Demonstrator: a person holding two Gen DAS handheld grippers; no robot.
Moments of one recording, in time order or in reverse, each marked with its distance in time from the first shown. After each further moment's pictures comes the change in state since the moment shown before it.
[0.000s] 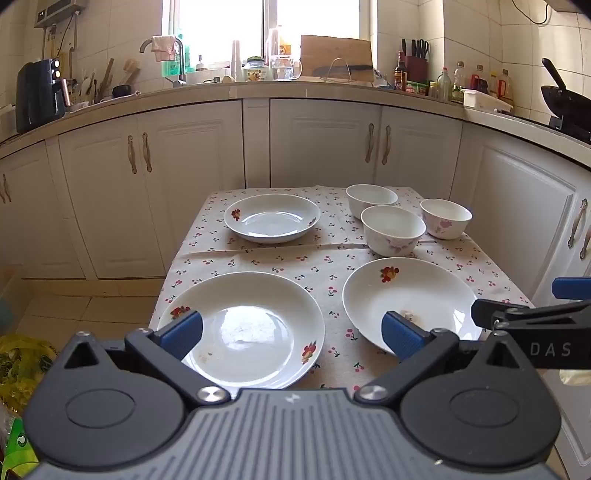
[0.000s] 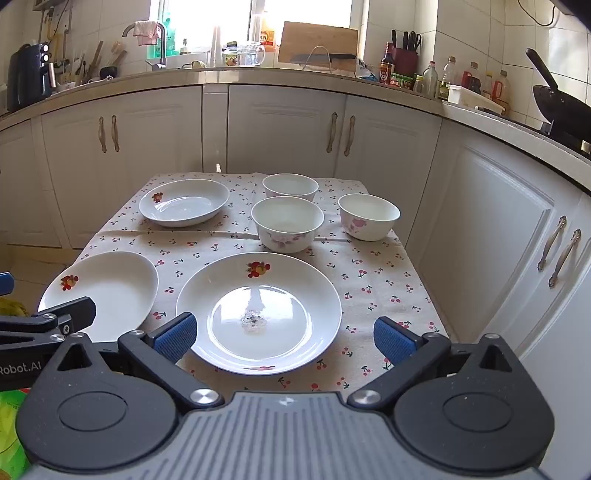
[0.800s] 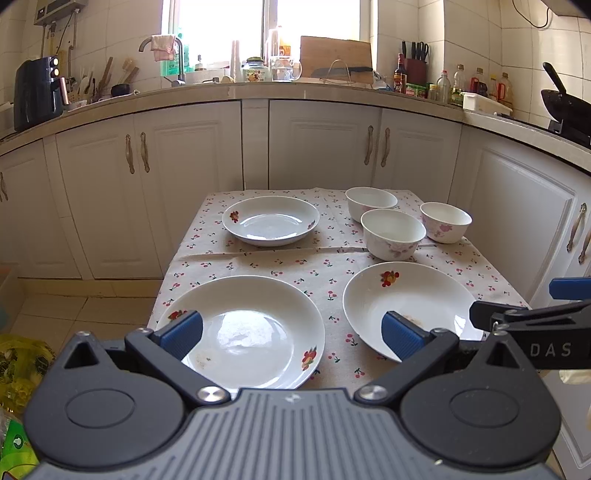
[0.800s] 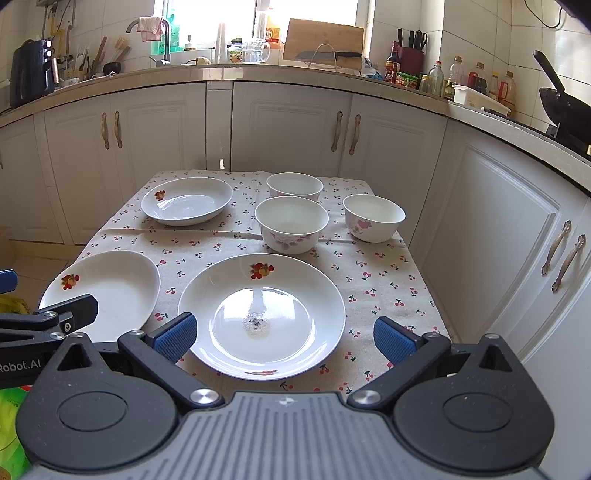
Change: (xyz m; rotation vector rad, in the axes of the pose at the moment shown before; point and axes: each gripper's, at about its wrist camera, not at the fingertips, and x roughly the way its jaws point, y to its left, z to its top) left arm 0.002 0.005 0.005 -0.015 0.005 -0.022; right arm 0.002 0.001 0.007 -0.017 0.015 0.005
